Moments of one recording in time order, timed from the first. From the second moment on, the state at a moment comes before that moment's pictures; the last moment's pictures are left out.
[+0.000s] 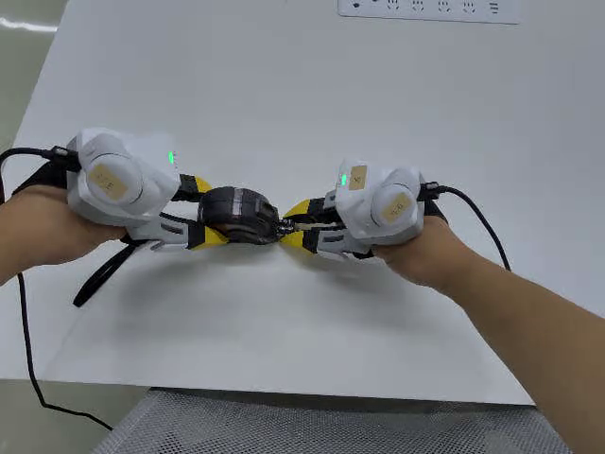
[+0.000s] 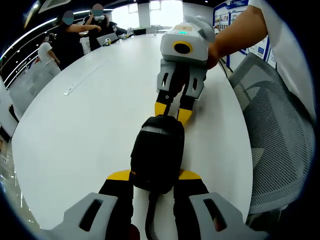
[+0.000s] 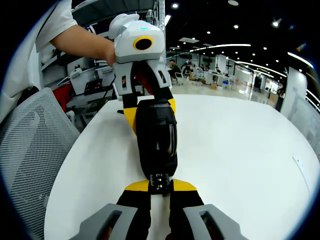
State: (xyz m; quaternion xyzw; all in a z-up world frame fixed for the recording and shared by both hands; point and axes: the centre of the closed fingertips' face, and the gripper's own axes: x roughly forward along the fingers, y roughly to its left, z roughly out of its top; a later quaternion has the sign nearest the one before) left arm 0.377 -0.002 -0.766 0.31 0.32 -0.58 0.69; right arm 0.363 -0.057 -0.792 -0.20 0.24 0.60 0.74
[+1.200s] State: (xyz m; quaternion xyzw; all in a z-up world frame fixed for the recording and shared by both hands) left arm 0.377 -0.001 -0.766 0.30 0.31 -0.59 0.68; right arm 0.358 -0.099 -0.788 -0.20 0.25 0.58 0.75
